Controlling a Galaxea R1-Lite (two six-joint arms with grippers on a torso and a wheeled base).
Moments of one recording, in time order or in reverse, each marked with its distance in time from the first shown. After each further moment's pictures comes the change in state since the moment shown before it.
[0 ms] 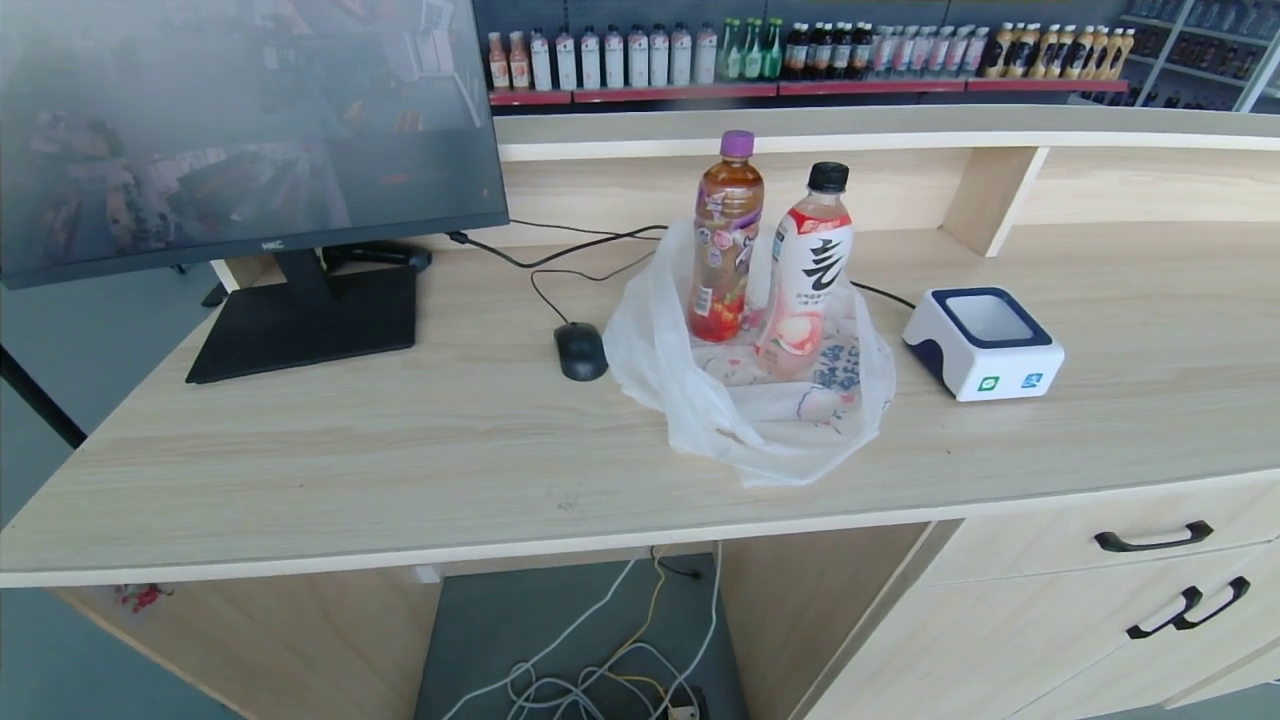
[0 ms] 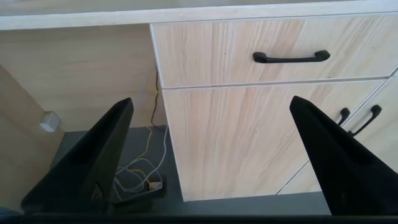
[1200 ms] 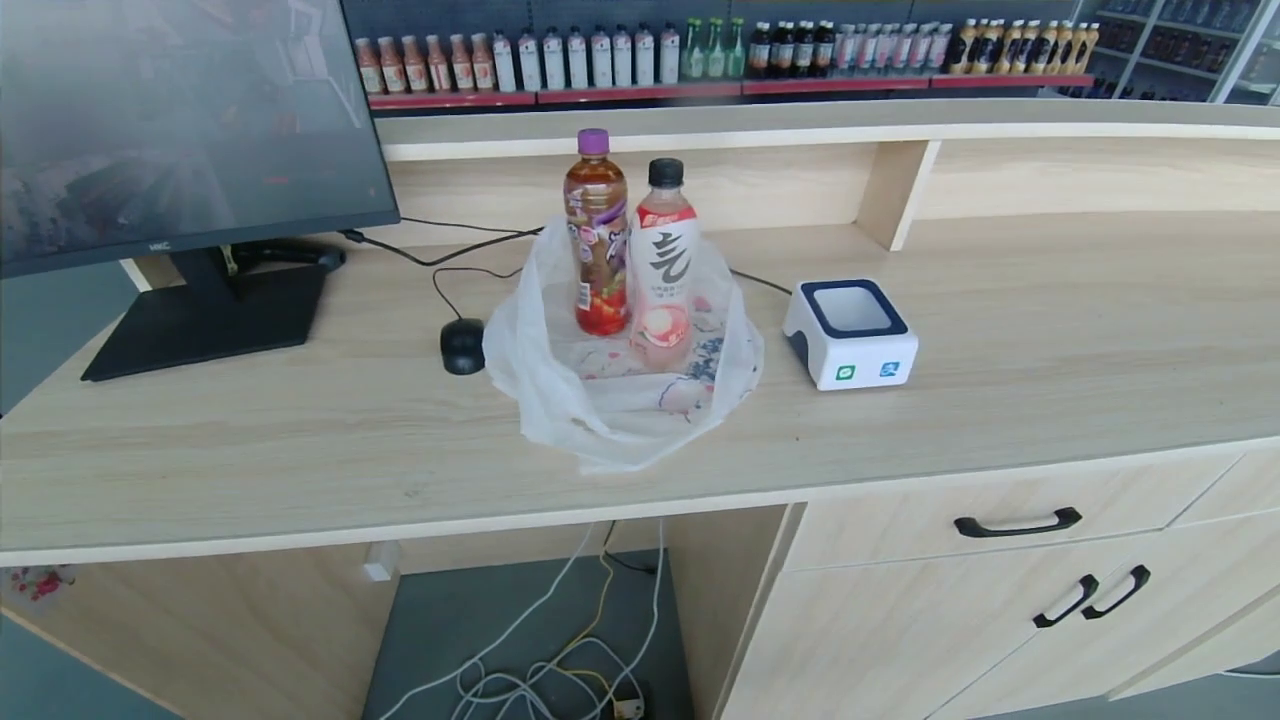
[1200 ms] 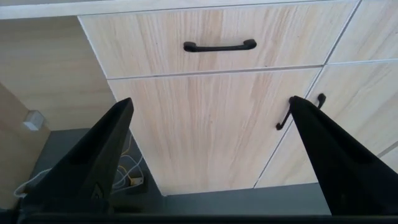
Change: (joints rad) left arm 0.000 0.000 0.000 -0.002 0.000 -0.021; right arm 0.000 0.000 0.000 0.000 -0.001 0.005
